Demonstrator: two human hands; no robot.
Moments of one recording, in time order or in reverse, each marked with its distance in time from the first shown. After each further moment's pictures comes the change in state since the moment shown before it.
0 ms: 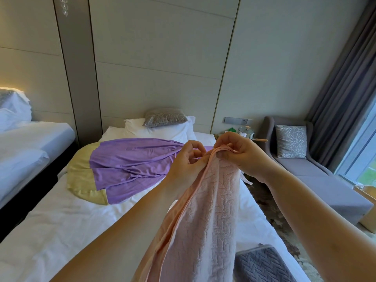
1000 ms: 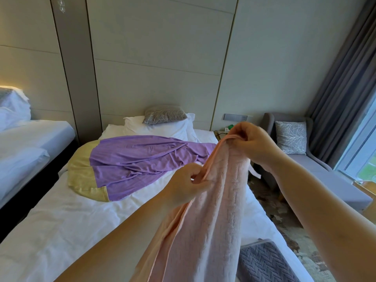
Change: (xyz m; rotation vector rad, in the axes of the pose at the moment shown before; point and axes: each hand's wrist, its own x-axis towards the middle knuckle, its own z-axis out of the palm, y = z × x) left_hand -0.024 -0.030 -0.006 0.491 -0.108 0.020; right_hand 0.006 0.004 -0.018 -0.163 0.206 0.130
